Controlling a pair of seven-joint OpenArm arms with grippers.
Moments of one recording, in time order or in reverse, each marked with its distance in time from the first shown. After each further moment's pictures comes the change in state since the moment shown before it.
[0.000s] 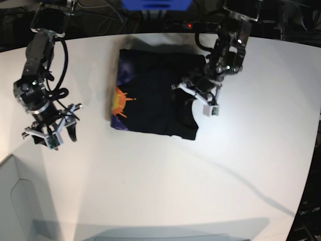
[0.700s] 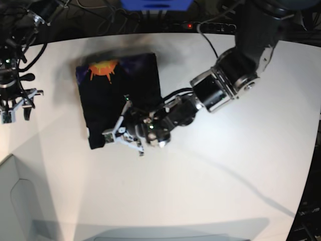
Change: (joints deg) left arm -46.8 13.5 45.9 -33.6 20.5 -32.3 4.9; right arm -6.2 -2.0 22.8 0.3 -0.4 0.0 0.3
